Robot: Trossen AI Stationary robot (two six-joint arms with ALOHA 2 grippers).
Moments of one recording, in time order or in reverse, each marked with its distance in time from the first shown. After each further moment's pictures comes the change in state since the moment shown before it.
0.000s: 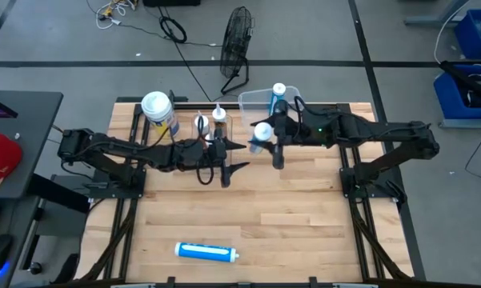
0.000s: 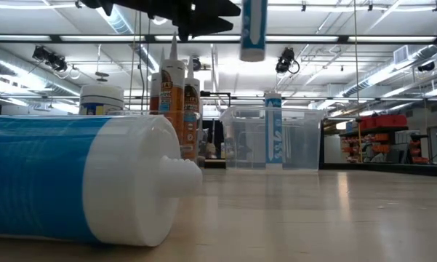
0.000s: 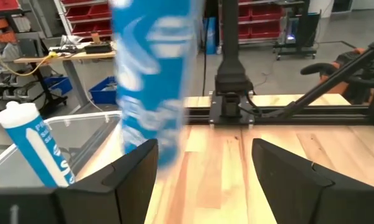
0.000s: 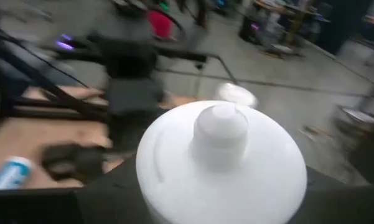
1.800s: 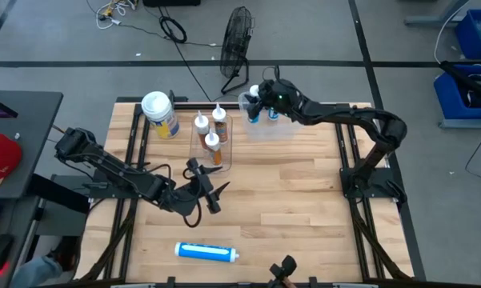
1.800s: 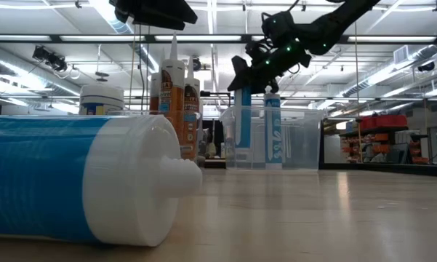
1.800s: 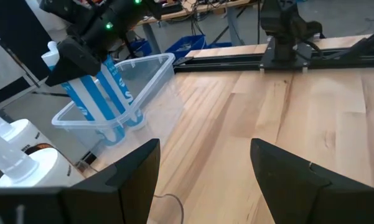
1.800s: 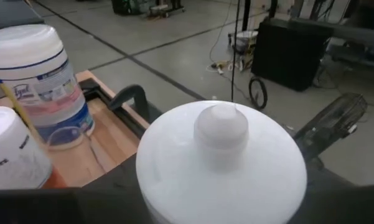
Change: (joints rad) left arm -0.422 -0.017 -0.002 -0.358 -0.755 -0.217; right arm -0.559 0.348 -0.324 0.635 -0.048 0.245
